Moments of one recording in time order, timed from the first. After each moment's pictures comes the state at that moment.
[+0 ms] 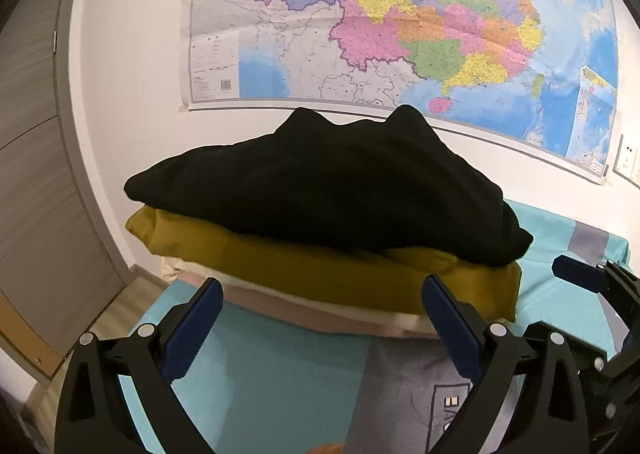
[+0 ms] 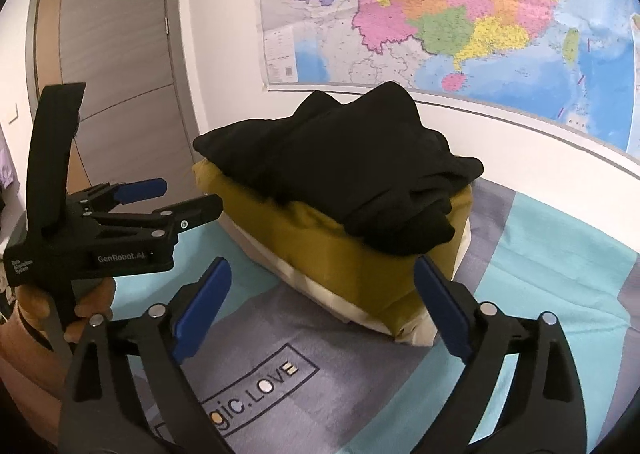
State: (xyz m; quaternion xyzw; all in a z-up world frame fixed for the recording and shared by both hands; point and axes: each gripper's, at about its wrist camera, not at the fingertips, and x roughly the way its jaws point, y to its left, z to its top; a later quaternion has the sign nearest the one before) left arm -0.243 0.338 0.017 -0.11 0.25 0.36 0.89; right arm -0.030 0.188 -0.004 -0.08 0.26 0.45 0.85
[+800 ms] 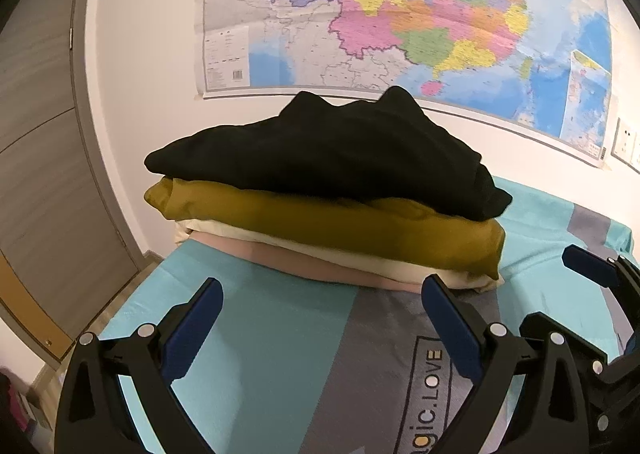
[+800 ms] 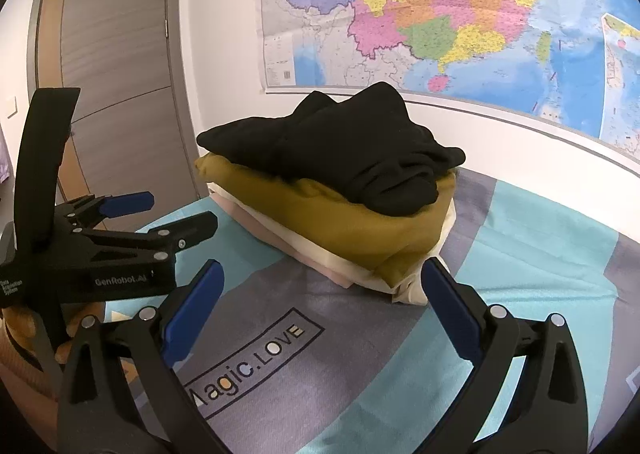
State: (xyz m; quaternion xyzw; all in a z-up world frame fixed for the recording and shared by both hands) left arm -0.260 0.293 0.006 -0.11 0.26 0.38 0.88; right arm -0.069 0.161 -0.010 -0.08 0.25 0.43 0.87
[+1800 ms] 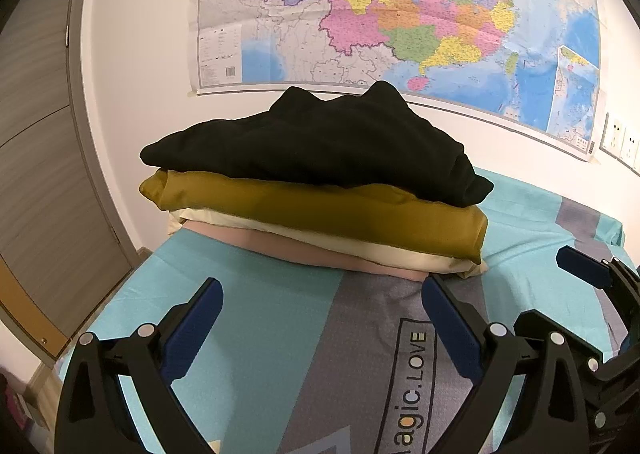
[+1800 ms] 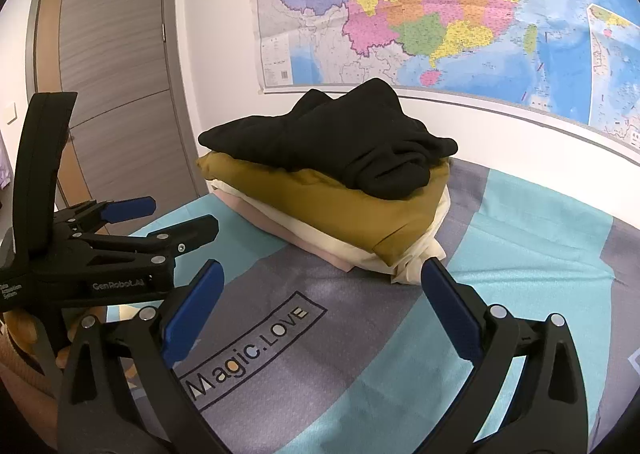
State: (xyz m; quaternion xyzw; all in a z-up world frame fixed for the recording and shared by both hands) left arm -0.267 0.280 0.003 -0.11 0.26 0.37 0.88; right arm -0.082 0.150 -0.012 -0.07 0.25 0.42 0.87
